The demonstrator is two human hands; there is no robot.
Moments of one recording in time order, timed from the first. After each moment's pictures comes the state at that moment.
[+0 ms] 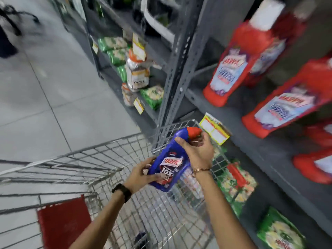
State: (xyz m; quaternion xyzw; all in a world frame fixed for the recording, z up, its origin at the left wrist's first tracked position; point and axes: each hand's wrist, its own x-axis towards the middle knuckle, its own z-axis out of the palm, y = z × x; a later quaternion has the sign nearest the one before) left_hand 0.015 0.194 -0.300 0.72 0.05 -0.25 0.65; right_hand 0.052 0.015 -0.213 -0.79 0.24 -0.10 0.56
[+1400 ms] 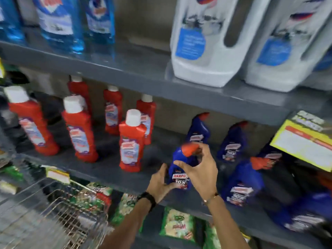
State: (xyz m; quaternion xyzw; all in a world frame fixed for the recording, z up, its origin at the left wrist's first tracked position) left_hand -0.111 -0.254 -0.120 0.73 -0.35 -0.22 0.55; right_hand -0.208 -0.336 -0.015 -0.81 0.27 -0.37 0.37
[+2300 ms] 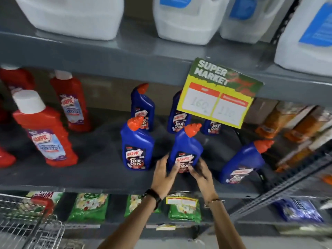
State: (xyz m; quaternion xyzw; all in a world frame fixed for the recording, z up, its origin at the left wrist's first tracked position) left_hand -0.250 -0.378 -0.131 0.68 -0.35 -0.27 0.59; right_hand -0.362 -0.473 -0.139 -0.67 0.34 -0.35 0.56
